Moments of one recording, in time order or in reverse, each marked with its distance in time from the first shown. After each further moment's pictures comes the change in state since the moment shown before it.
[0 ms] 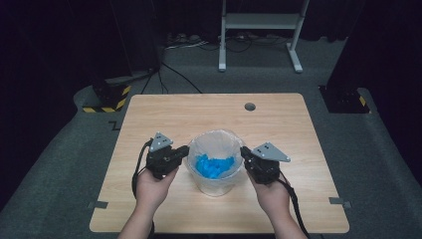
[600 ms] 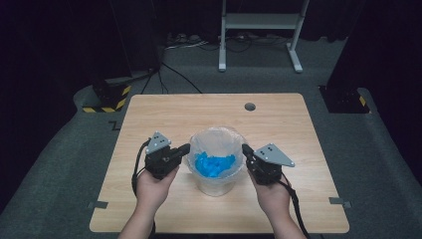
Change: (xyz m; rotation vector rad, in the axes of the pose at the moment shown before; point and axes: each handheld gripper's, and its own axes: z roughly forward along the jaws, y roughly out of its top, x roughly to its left) left arm -0.007 0.007 -0.014 -0.109 -0.054 -0.004; right arm 0.003 0.004 -0.011 -0.096 -0.017 0.000
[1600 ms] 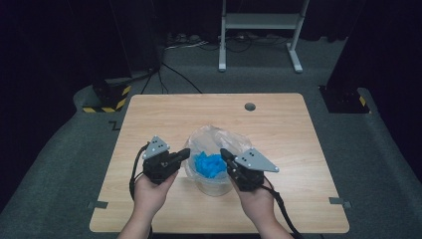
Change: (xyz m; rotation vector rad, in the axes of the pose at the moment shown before) left arm -0.007 -0.007 -0.010 0.027 -0.023 0.021; right arm 0.048 0.013 0.000 -0.059 0.164 -0.015
